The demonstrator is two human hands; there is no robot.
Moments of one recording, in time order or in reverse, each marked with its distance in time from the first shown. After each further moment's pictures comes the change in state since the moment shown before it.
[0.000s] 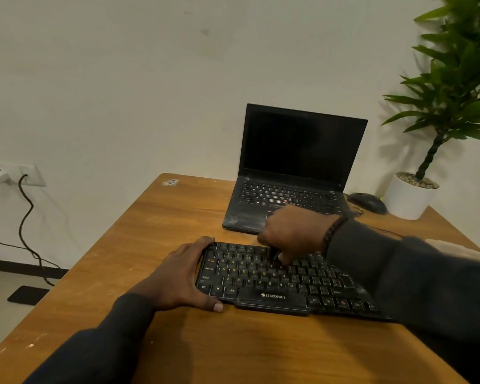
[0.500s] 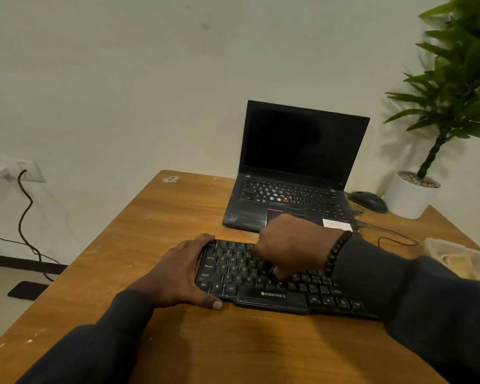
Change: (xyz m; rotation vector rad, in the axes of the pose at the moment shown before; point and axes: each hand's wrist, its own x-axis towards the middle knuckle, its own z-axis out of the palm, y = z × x) left_hand 0.000 0.000 0.000 0.008 -0.003 0.014; right_hand -0.011 -0.028 -0.004 0.019 0.028 -0.063
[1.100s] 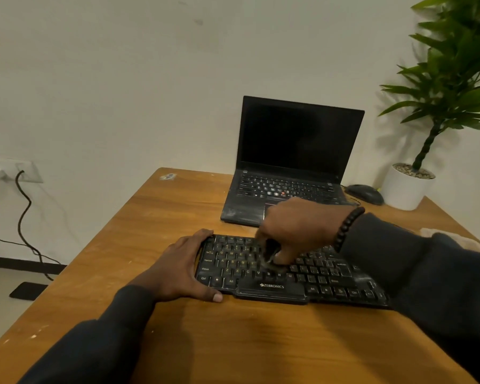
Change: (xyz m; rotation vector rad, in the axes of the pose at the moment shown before) left_hand 0.001 0.001 0.001 -0.023 0.005 -0.018; right_hand -0.019 0.018 -0.014 0.182 -0.013 0.011
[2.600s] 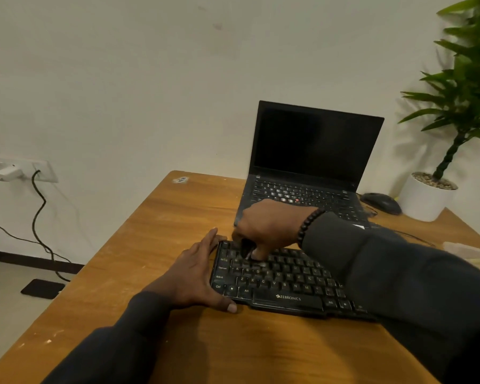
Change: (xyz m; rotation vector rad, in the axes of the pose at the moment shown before) left_hand 0.000 -0.001 0.000 0.003 0.007 -0.026; right_hand 0.073 -0.015 -0.017 -0.130 0.076 -0.076
